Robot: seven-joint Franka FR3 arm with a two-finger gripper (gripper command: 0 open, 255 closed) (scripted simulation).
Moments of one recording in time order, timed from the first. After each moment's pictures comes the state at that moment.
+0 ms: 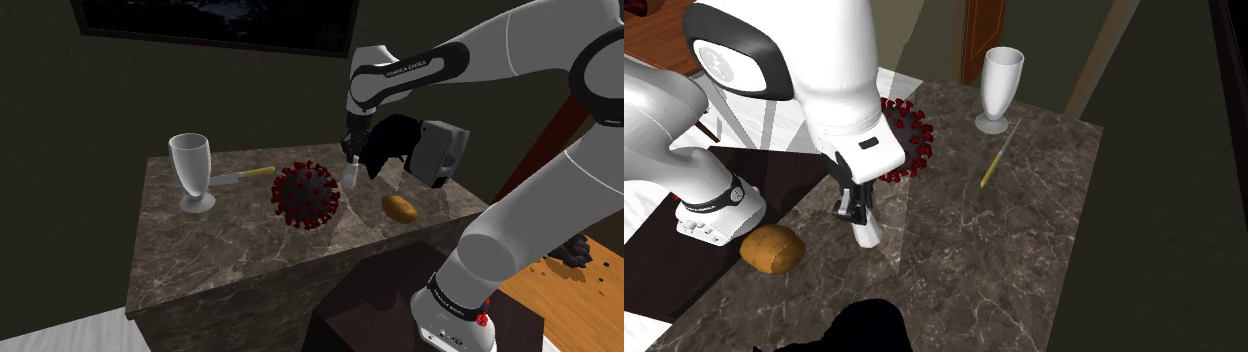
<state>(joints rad) -0.16 -0.23 -0.03 -2.33 -0.10 2.03 -0.13</state>
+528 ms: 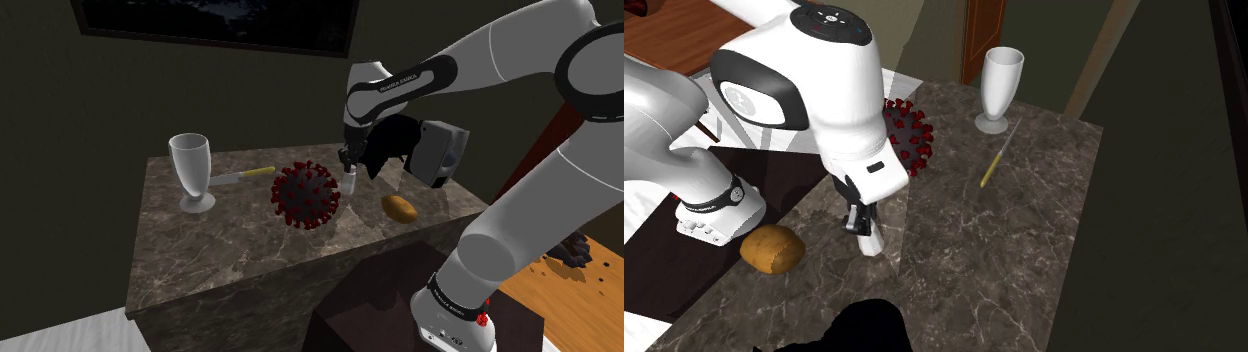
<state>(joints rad) -0.16 -0.18 -0.03 -2.38 -0.10 2.14 -0.12</state>
